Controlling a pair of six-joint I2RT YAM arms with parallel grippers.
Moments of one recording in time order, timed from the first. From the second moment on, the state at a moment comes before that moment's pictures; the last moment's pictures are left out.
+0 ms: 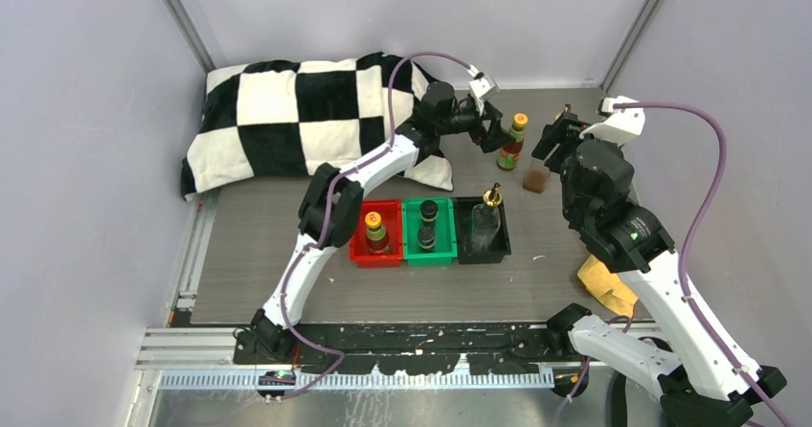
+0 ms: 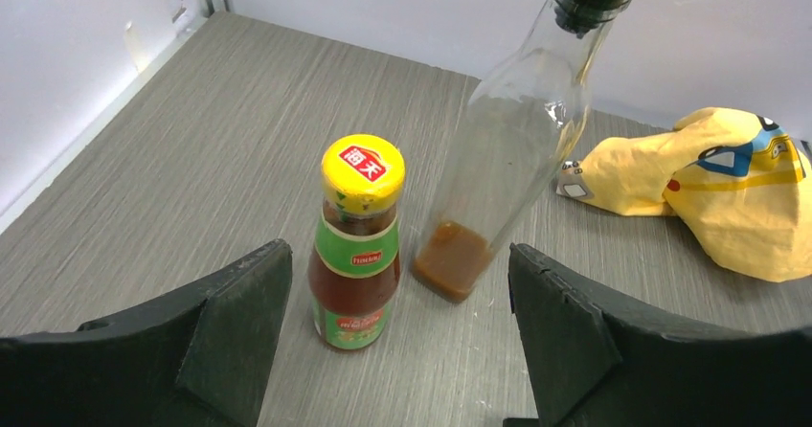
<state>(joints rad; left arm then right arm) -0.69 2.42 2.11 0.26 0.65 -0.07 0.55 0.86 1.18 -0.45 0.75 0.35</state>
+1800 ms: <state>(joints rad) -0.71 2.65 2.36 0.40 0.66 -0.18 0.56 0.94 1.18 -0.35 0.77 0.26</state>
